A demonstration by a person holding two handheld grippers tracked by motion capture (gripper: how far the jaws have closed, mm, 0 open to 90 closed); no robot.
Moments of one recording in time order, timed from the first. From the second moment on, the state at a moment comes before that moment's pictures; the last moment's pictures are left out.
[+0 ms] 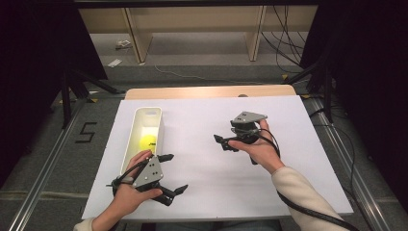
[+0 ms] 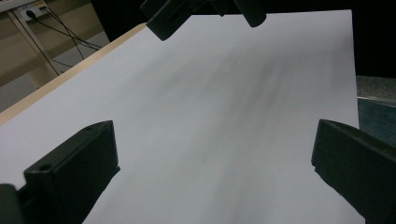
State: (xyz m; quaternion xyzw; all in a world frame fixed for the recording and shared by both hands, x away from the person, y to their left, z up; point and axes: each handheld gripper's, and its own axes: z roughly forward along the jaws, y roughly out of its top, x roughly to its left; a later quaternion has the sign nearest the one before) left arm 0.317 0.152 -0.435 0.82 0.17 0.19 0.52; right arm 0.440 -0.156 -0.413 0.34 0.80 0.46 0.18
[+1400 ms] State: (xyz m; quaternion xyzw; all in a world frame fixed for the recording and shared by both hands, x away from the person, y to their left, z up) left arm 0.318 0.152 -0.435 0.82 0.18 0.19 0.52; right arm 0.394 -0.246 -0.424 0.39 0.77 0.45 0.21
